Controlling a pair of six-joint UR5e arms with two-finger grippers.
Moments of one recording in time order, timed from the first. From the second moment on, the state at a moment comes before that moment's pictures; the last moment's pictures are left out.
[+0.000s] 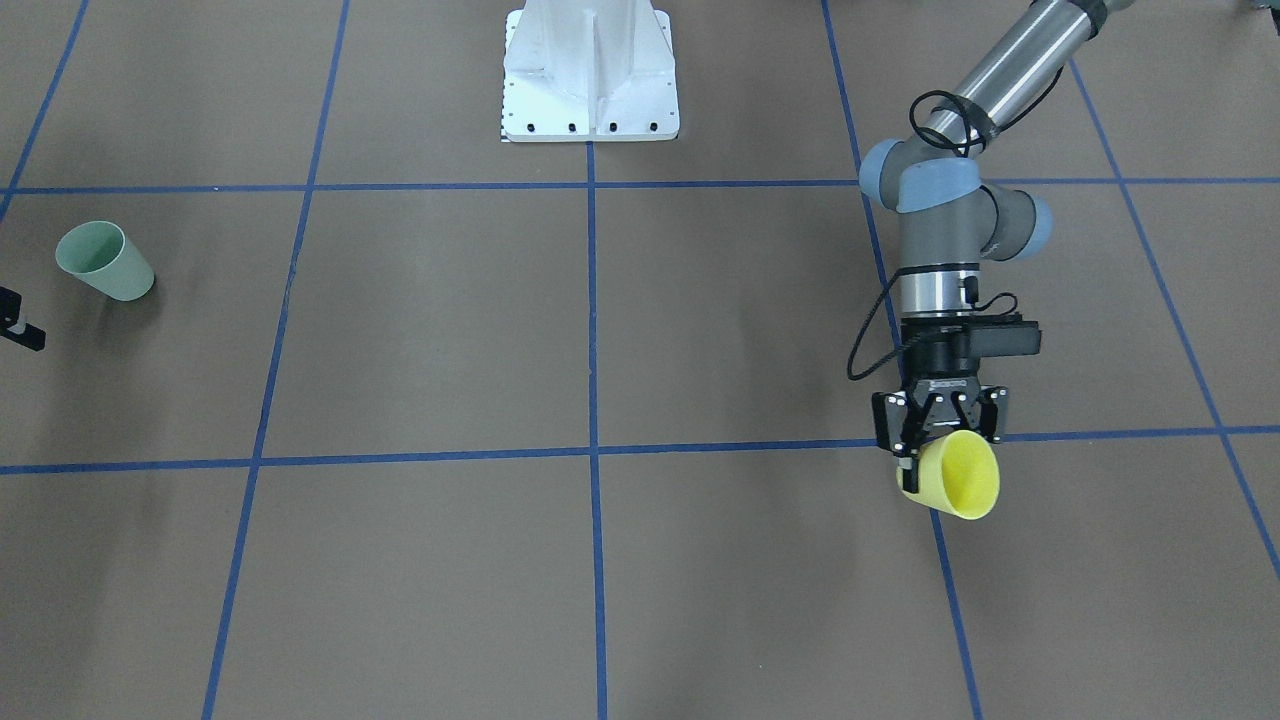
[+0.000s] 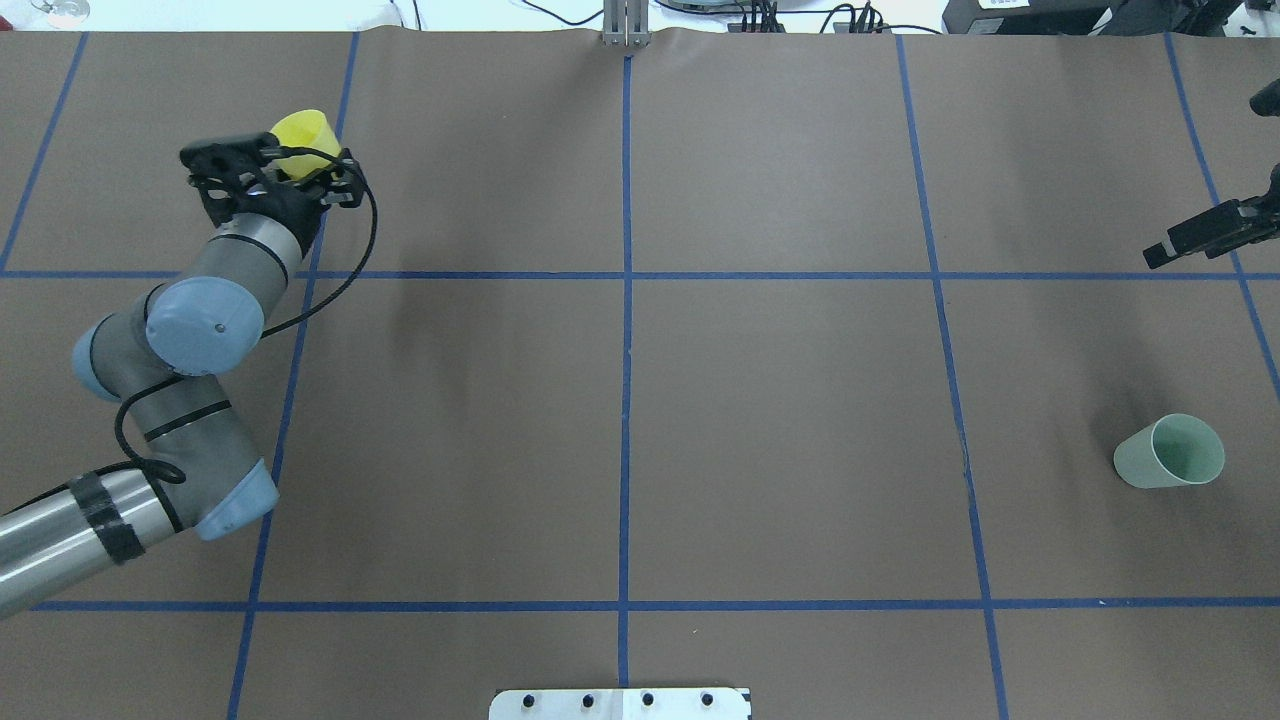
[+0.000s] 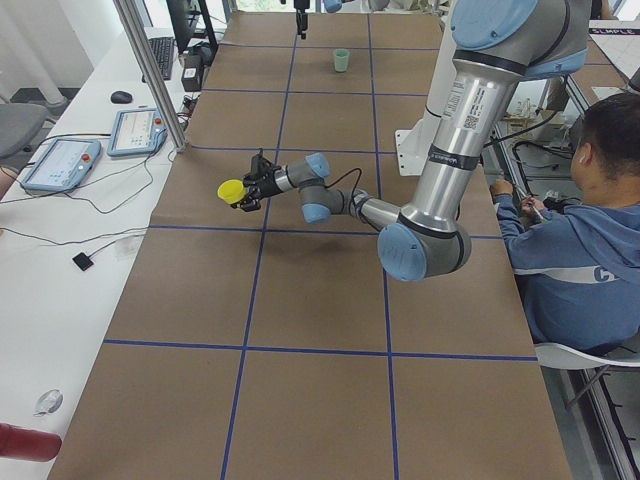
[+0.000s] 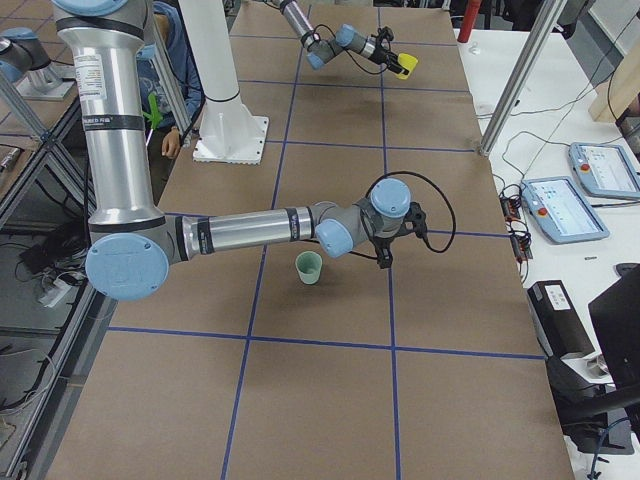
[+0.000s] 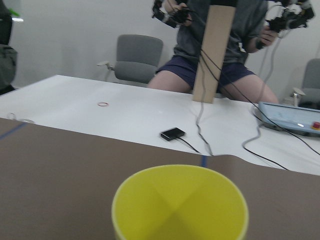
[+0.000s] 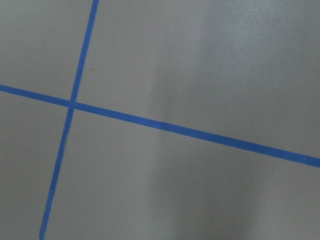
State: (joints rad) left arm -0.64 -1.99 -1.39 -2.58 -1.06 -1.07; right arm 1.27 -1.47 1.63 -1.18 2.51 0.33
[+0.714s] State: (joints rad) left arm -0.57 -2.23 -1.37 -2.74 -1.48 -0.65; right arm 1.13 -1.20 1.64 -1.29 2.38 0.41
